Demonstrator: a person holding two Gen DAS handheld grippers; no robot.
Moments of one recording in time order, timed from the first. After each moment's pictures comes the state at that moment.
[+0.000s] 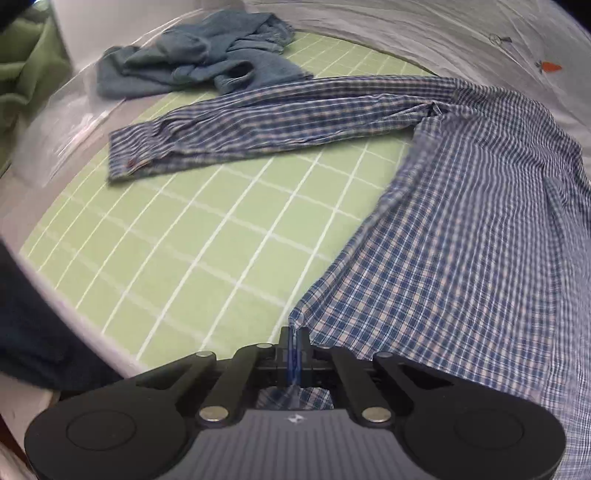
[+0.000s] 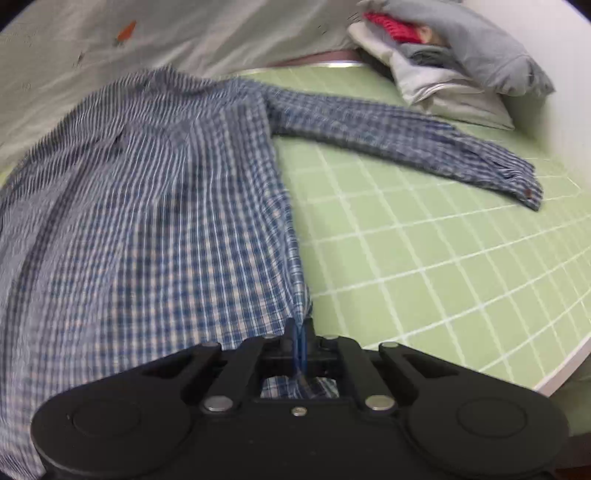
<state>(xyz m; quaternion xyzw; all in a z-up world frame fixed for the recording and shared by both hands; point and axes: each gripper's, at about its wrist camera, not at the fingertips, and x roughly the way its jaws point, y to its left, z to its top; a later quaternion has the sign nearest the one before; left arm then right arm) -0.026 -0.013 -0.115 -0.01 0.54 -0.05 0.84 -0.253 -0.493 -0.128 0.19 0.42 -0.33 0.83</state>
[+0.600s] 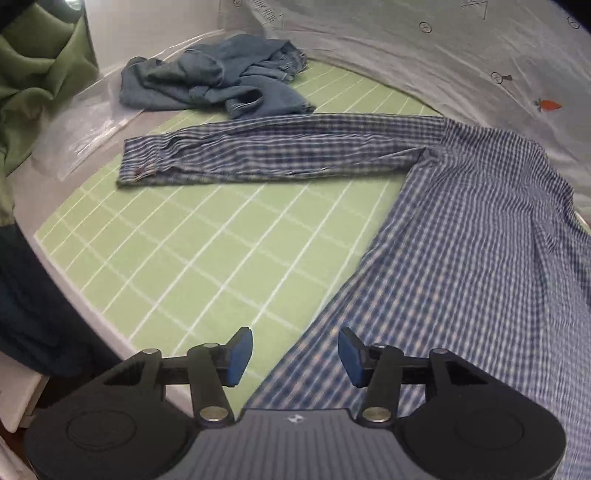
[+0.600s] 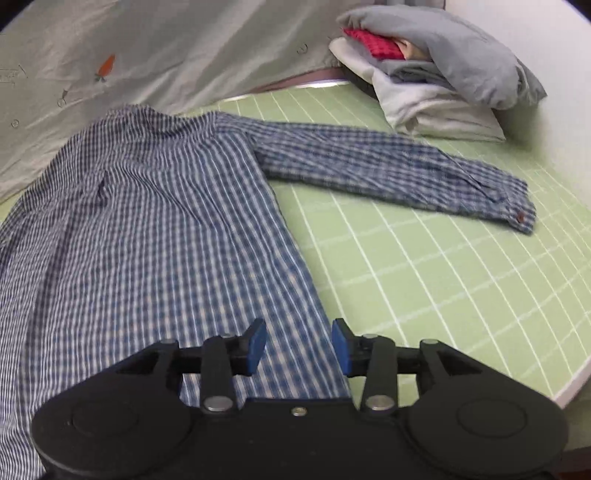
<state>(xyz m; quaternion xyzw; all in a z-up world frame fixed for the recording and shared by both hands) -0.038 -0.047 -0.094 -0.04 0.51 -0.03 0.86 -0.232 -0.525 -0.105 0.19 0.40 -0.32 0.84</state>
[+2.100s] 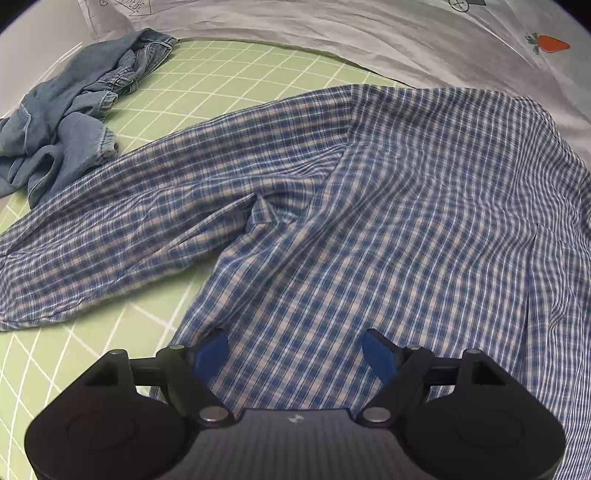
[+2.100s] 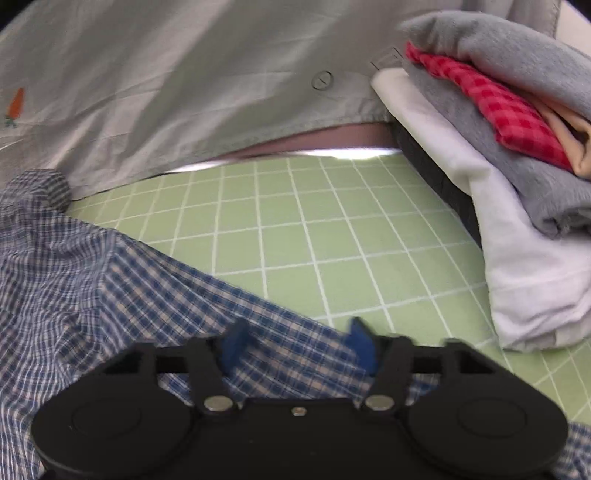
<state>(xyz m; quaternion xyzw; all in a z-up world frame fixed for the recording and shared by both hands) 0.141 -0.241 -0.143 0.03 0.56 -0.06 0.83 -0.025 -0.747 -0.159 0.14 0.38 -0.29 0.87</state>
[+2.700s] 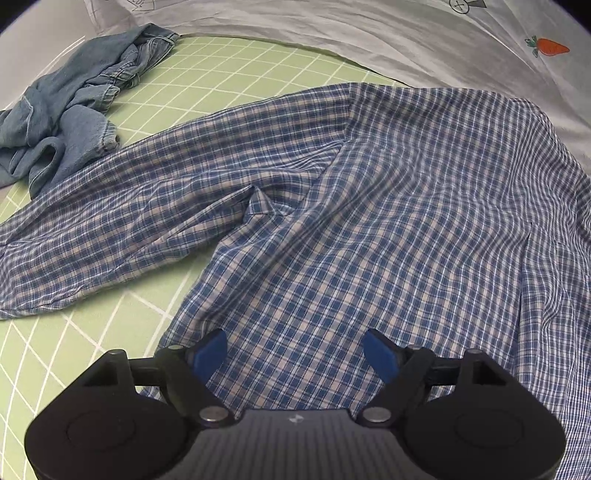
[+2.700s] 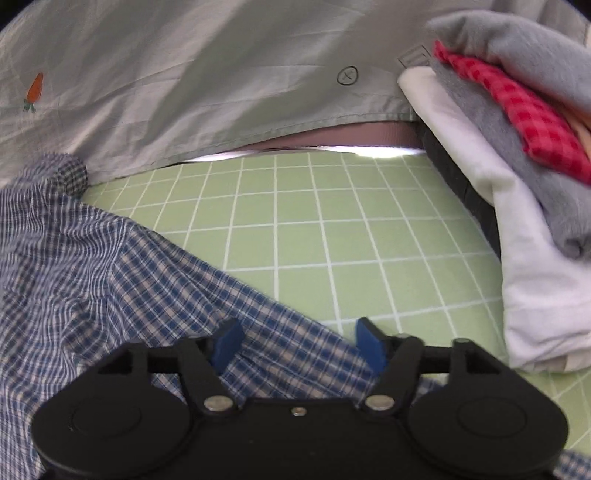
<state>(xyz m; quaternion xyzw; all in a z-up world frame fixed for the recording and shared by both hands) 0.136 -0.235 -0.141 0.01 0.56 -0.06 0.83 -0.023 -0.755 -0.161 0.14 0.39 -0.26 0.87</state>
